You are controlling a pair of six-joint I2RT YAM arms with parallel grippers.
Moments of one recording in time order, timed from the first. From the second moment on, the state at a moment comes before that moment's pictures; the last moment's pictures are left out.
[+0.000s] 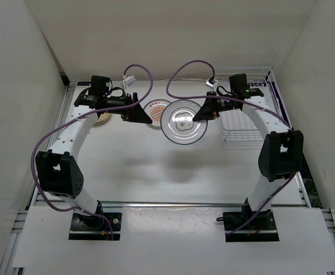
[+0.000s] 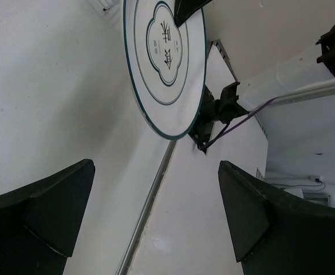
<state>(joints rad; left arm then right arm) -0.17 1.59 1.47 -0.71 1.14 -0.06 0.18 1.79 1.54 -0.75 -1.22 0.11</state>
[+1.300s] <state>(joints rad) -0.17 1.68 1.43 -0.68 1.06 -0.07 0.32 1.97 1.76 -0.69 -0.99 0.19</state>
